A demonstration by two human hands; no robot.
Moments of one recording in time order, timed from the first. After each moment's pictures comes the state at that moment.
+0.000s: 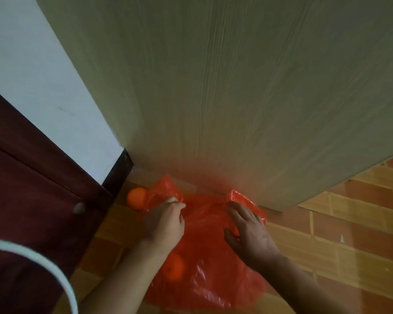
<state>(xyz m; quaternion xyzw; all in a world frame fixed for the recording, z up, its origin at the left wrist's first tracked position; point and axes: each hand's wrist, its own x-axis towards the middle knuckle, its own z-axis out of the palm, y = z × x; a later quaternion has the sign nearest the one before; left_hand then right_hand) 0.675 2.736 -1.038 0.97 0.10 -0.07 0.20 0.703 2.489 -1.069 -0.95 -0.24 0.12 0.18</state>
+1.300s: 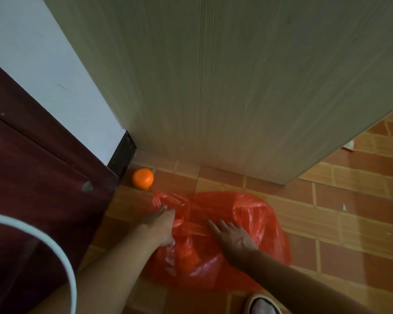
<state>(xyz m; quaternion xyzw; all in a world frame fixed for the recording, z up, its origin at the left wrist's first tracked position) 0.631 2.760 -1.080 0.91 0.05 -0.40 0.05 0.631 2.518 -1.136 -0.90 -0.33 0.29 -0.02</state>
